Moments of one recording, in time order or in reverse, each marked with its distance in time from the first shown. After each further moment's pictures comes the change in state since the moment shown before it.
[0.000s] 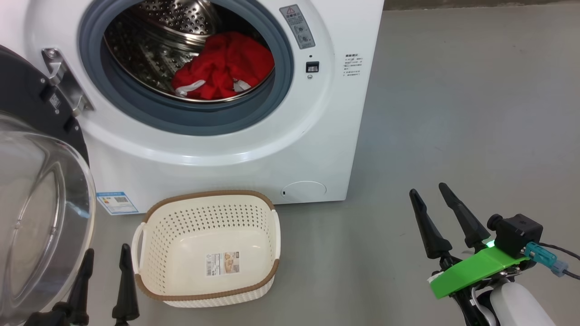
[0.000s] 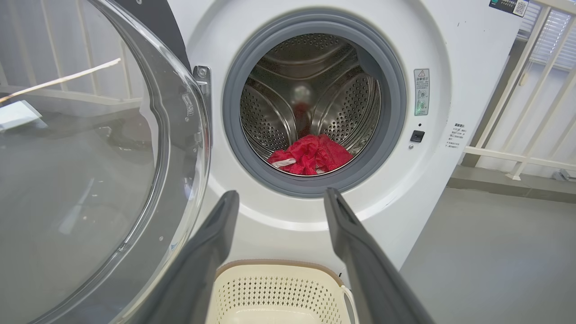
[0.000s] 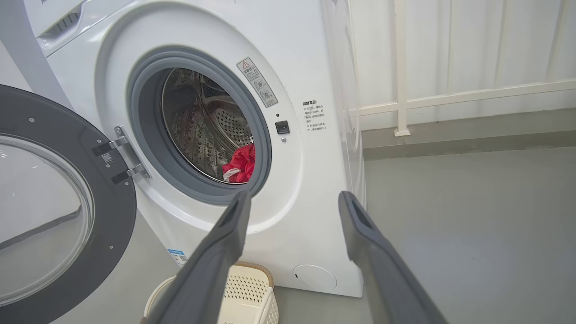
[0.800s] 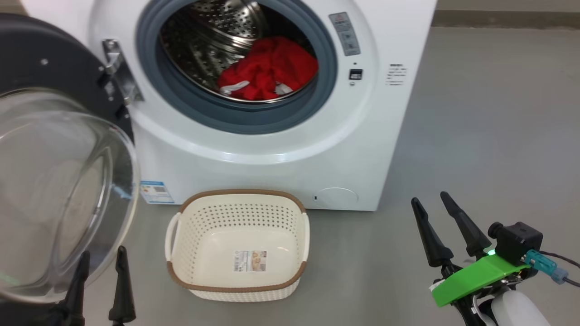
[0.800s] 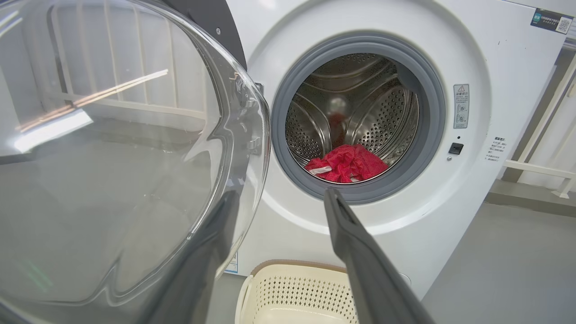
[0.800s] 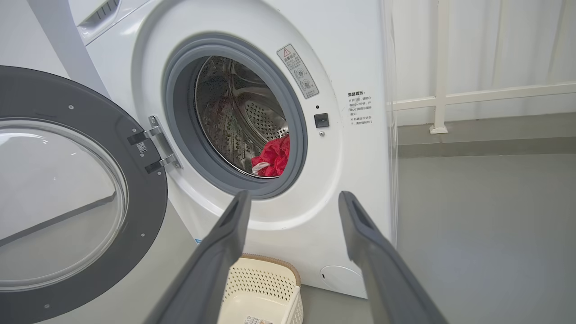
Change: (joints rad) left arm 0.005 0.000 0.014 0.001 0.009 0.000 0.000; right arm 0.026 0.000 -0.006 0.003 0.000 0.000 0.000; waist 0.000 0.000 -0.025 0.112
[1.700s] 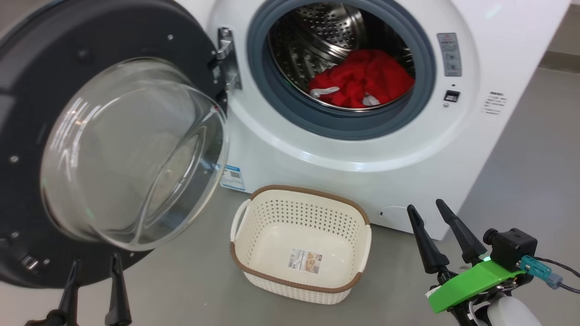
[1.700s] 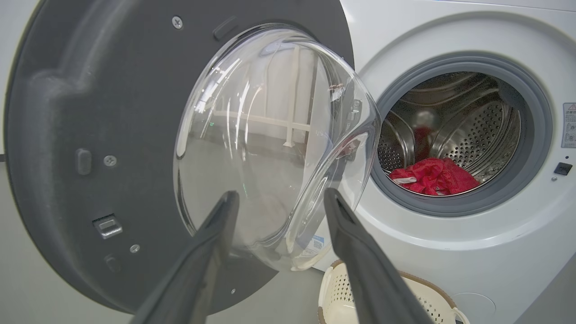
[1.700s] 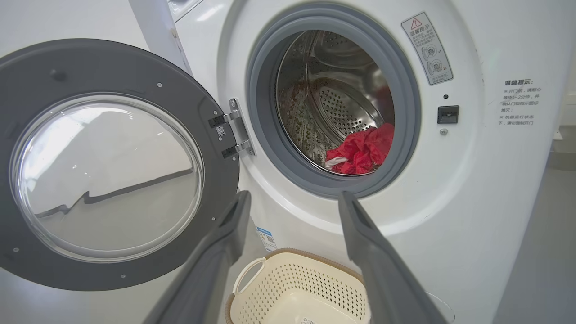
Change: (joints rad) left arm 0.018 0.000 0.010 0.002 0.026 0.044 0.000; right arm 0.018 0.011 0.008 0.007 0.002 0.000 0.000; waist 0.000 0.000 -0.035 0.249
